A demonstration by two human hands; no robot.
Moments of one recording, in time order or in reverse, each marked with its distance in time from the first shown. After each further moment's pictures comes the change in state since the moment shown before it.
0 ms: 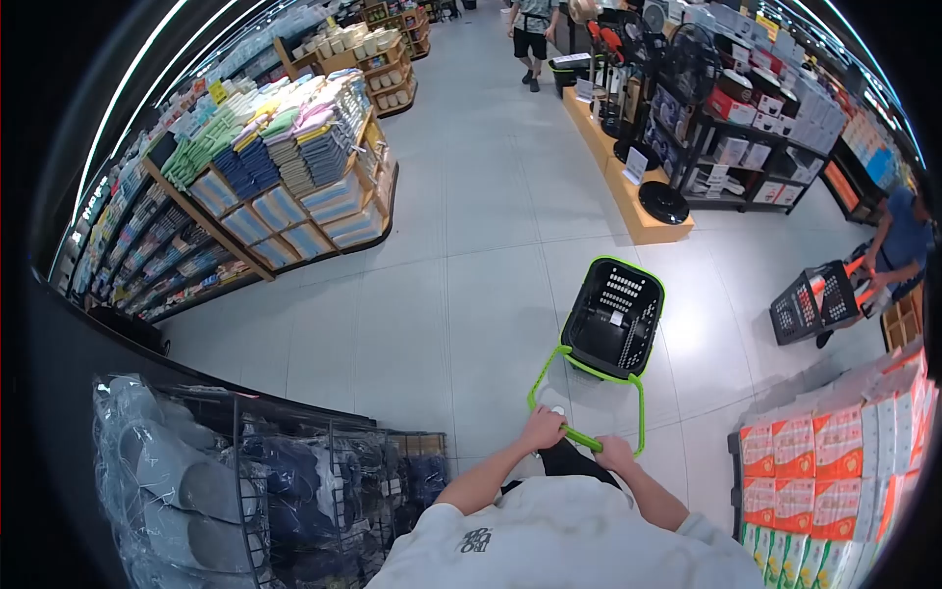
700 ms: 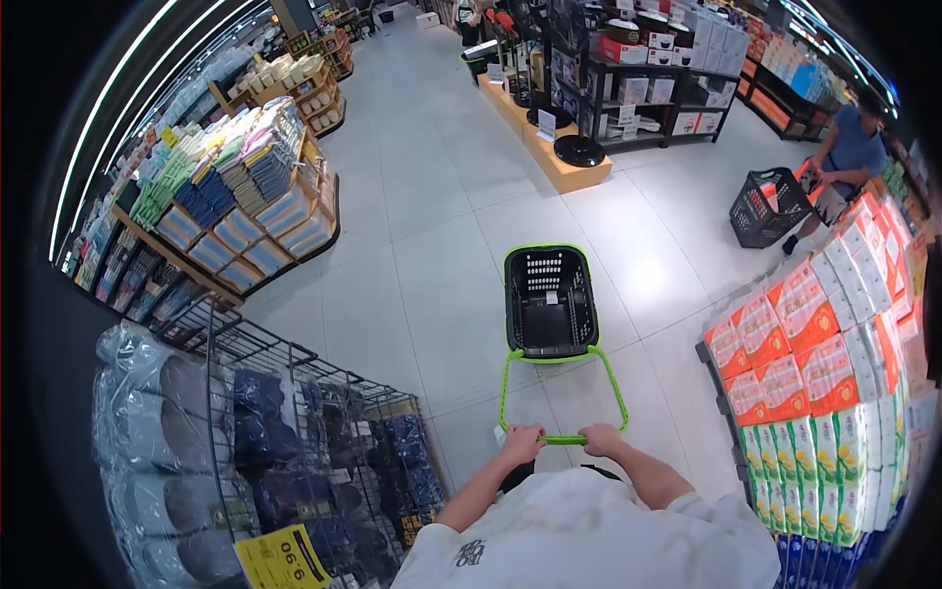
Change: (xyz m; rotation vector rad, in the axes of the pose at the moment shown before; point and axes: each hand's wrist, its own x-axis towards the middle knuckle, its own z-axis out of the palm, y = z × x) left_hand -0.227 0.207 0.173 -0.134 -0.141 -0.124; right_hand -0.280 0.110 0.133 -0.122 -0.112 -0.111
